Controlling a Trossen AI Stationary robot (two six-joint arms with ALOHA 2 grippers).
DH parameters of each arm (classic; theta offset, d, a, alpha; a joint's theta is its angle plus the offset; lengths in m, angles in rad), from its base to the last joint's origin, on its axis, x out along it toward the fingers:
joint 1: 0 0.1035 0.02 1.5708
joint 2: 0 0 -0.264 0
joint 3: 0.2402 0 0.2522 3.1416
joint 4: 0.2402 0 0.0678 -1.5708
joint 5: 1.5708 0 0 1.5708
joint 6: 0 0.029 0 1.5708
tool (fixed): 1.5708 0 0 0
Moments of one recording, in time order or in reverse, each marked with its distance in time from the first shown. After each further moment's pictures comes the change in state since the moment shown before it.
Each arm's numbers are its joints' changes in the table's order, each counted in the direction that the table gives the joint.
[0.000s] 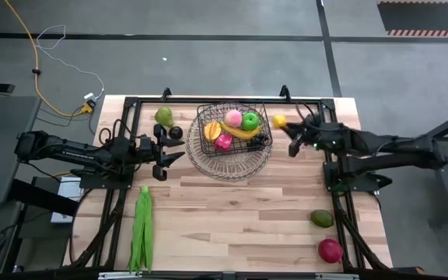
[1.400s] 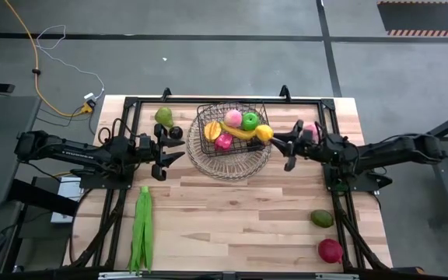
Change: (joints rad) left arm -0.001 -0.001 0.021 0.006 0.019 -0.032; right arm 0.036 -0.131 -0.358 -0.982 -0.240 -0.264
